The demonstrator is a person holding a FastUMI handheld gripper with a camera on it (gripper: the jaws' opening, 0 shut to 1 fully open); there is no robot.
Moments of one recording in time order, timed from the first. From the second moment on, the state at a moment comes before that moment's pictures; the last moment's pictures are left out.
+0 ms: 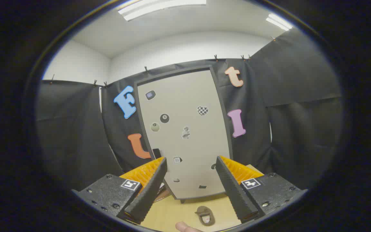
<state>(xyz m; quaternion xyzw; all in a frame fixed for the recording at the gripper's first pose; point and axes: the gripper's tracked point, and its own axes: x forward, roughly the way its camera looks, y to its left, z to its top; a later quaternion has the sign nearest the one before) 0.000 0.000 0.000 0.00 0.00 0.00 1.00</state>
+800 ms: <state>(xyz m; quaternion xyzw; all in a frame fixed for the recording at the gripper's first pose) -0.021 0.008 -0.002 -0.09 -0.01 -0.01 1.00</state>
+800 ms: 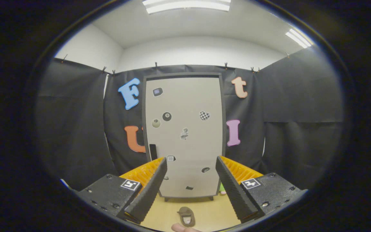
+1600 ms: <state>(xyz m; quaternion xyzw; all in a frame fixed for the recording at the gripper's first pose) 0.135 0.134 -0.097 -0.12 0.02 0.04 0.99</state>
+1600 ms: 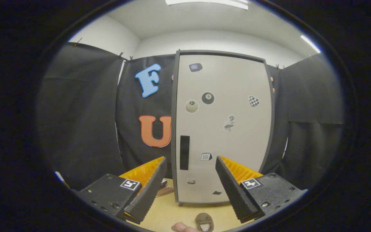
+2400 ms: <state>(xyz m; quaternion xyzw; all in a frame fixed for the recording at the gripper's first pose) 0.301 0.128 -0.147 -0.09 0.06 0.00 0.99</state>
